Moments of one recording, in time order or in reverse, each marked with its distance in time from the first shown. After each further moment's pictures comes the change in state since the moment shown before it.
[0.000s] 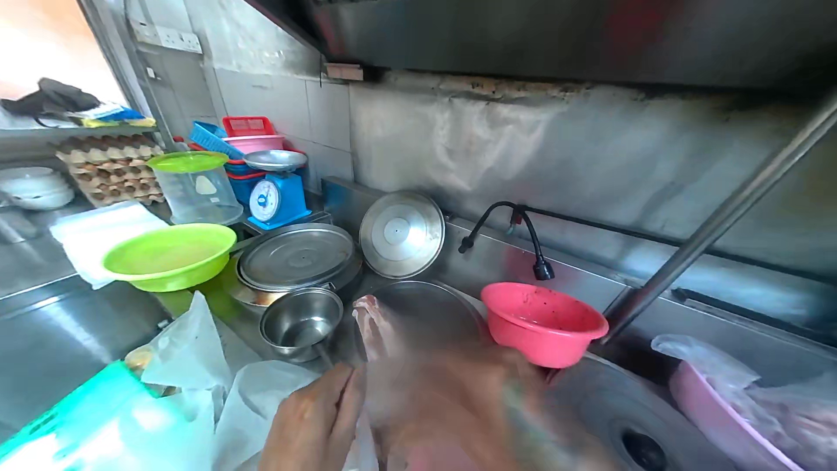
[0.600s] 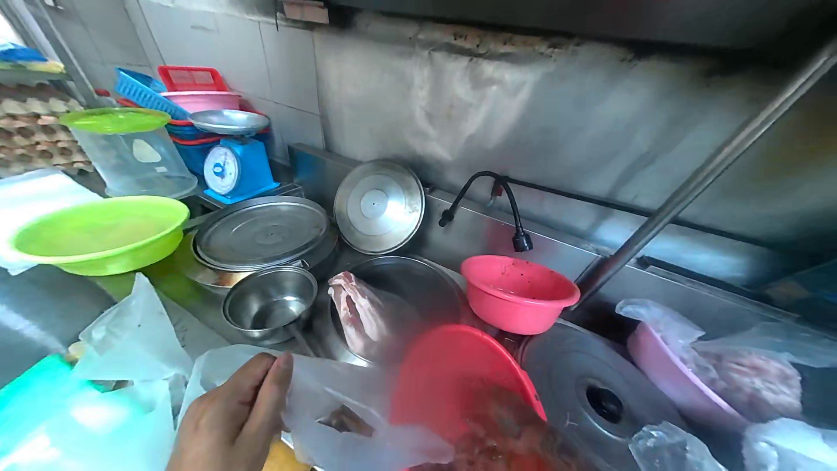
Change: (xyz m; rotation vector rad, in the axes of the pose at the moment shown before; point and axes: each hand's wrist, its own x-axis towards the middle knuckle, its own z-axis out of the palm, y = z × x) left_hand -0.010 -0.036 -0.013 -0.145 -0.010 -0.104; right_hand -0.143 0.232 0.142 -0.101 -0.650 0.422
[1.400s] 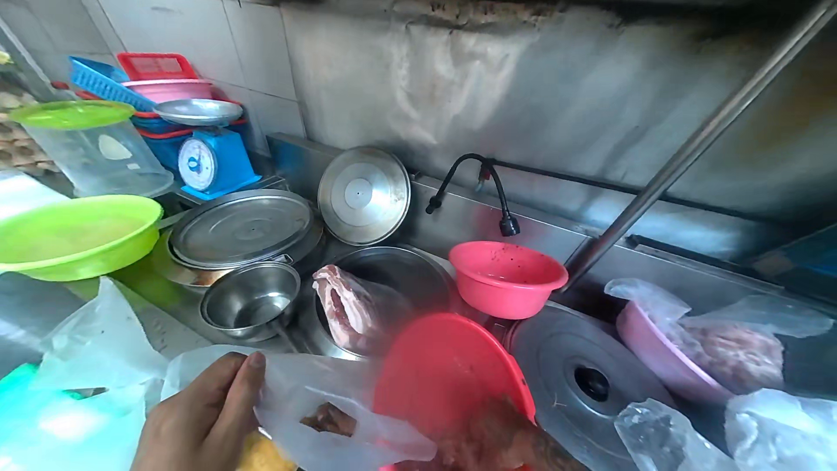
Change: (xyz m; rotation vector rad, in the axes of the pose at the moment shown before) left_hand 0.003 -0.002 0.011 0.008 -0.014 0.001; right_hand -0.022 -0.019 0.005 -0.068 -0.337 0.085
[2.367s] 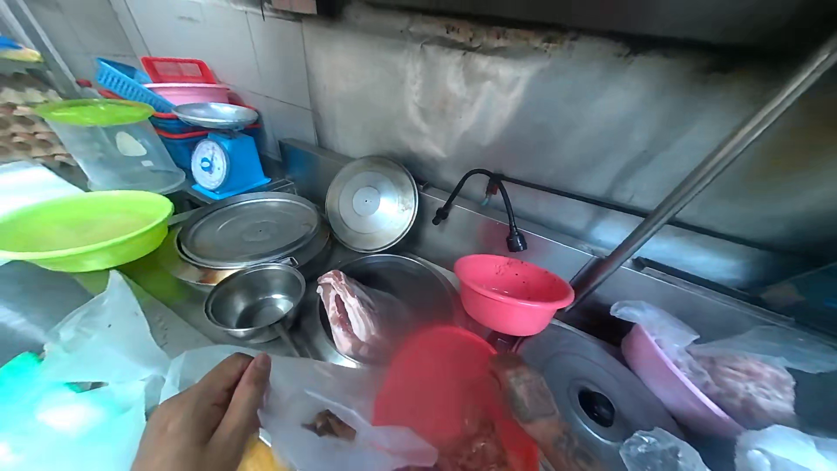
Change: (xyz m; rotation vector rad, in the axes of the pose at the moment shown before) left_hand 0.005 -0.003 -0.003 0.026 0.003 -0.002; right_hand -0.076 -0.070 -0.117 0.211 0.585 0.368
